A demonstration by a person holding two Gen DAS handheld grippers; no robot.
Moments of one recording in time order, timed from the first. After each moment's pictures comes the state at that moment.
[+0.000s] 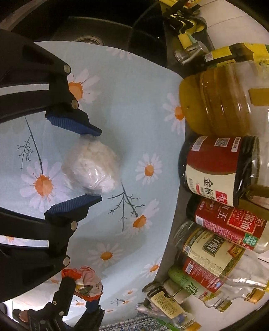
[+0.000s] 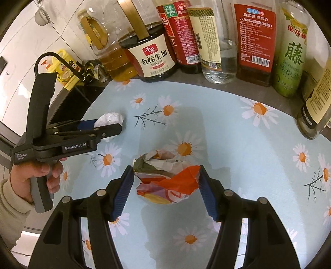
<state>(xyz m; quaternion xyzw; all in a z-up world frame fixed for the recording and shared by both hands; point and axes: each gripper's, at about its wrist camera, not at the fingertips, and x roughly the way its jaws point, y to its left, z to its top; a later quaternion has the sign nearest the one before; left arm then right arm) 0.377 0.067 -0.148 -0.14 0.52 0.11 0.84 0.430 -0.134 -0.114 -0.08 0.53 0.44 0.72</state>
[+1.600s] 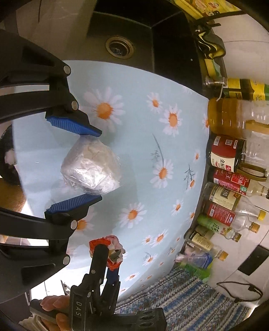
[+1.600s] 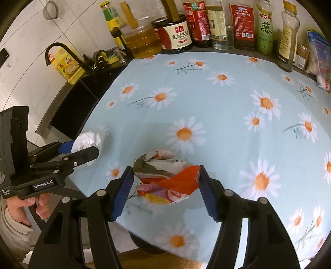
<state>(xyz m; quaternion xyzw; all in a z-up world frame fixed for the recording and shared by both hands) 0.152 0.045 -0.117 -0.14 0.47 0.00 0.87 0.239 -0.143 -0.099 -0.04 0.53 0.37 0.76</state>
